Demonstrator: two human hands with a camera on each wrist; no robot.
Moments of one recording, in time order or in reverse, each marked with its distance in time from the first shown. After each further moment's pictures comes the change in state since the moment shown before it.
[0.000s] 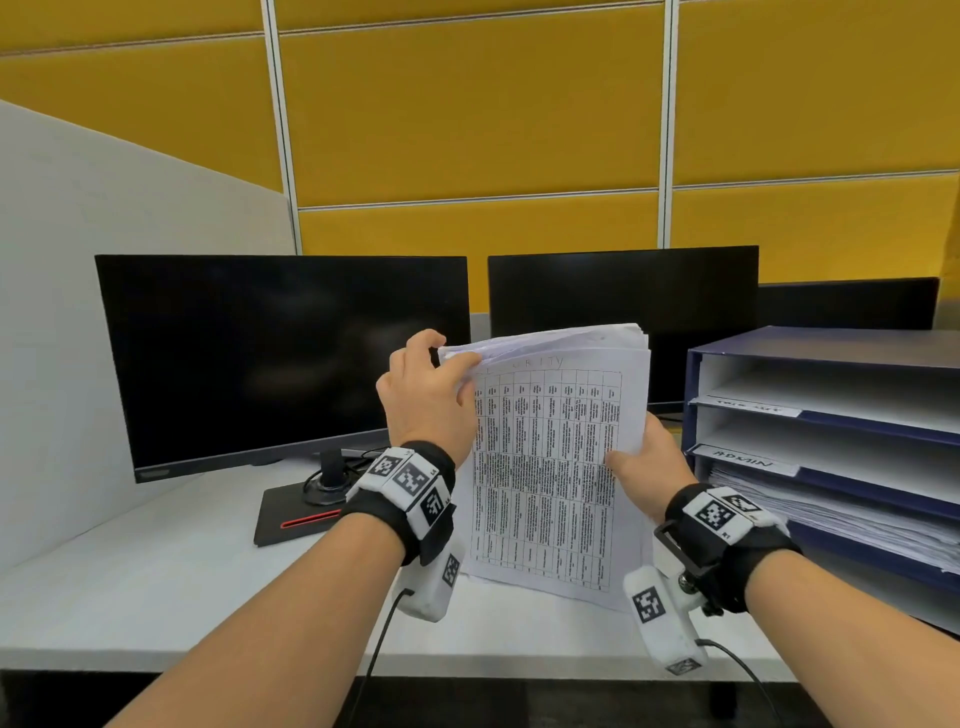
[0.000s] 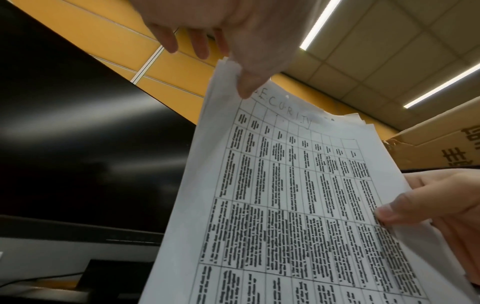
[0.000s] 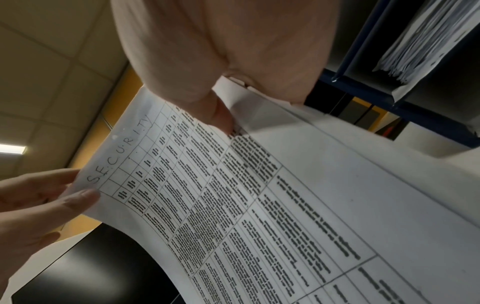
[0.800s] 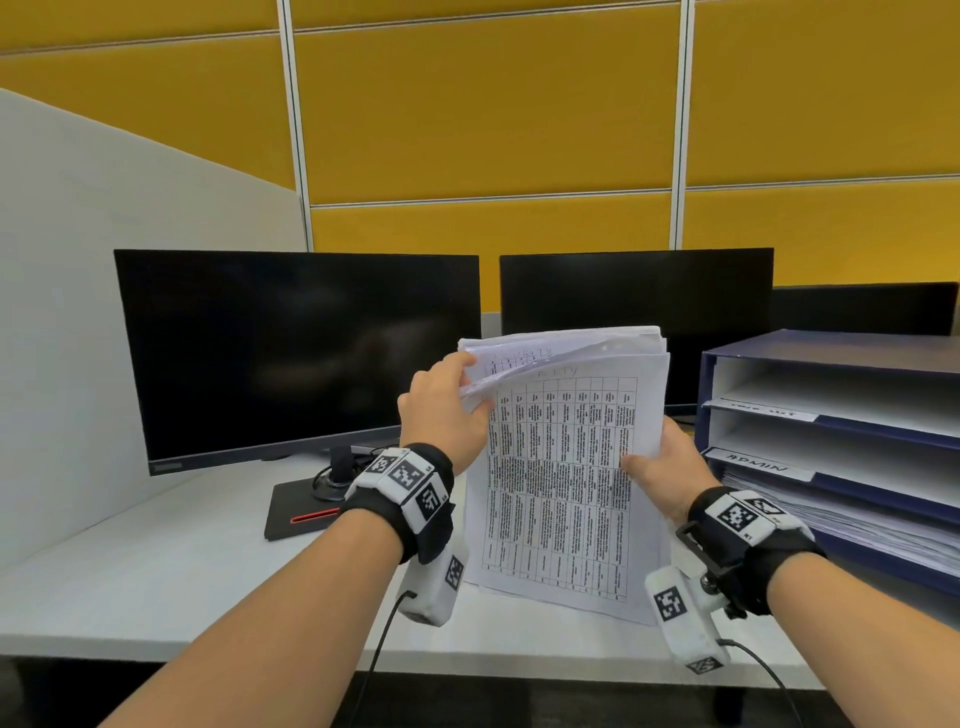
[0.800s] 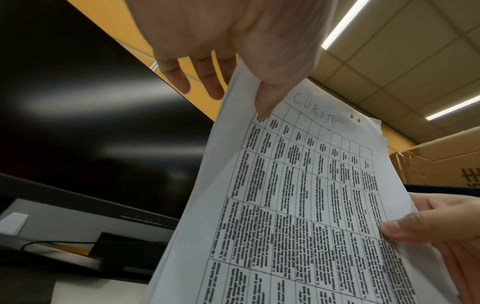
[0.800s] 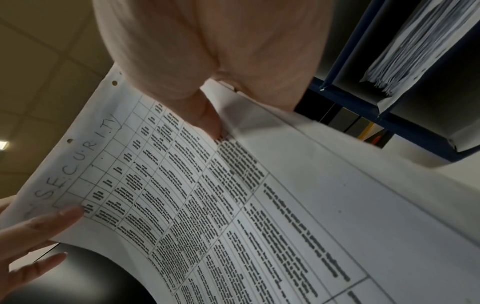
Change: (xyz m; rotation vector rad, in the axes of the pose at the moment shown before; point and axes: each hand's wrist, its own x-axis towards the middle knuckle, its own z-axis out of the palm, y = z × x) left_hand -0.002 -0.008 -0.003 -0.170 -0.325 -0.230; right_hand 0.005 0.008 -0.005 0.024 -0.016 0.018
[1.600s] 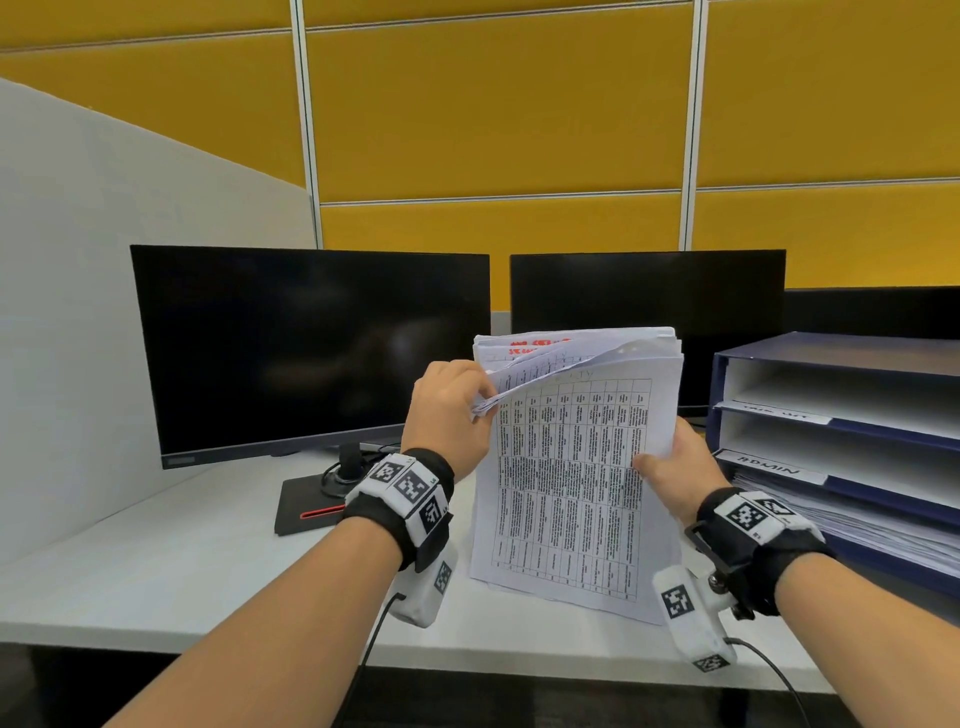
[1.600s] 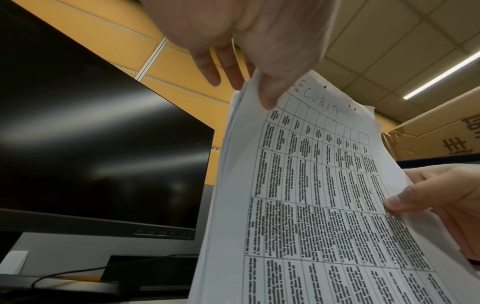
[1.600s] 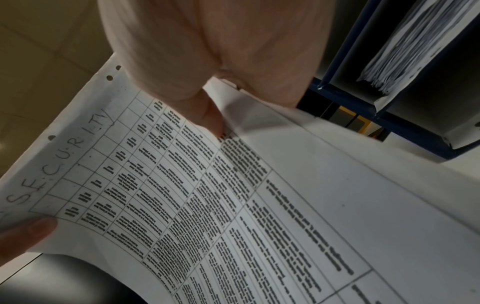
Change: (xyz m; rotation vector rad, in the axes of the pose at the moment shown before) left_hand -0.006 -0.014 -0.006 0.039 0.126 0.355; right_hand 0.005 0.005 0.001 -0.044 0.033 -0.019
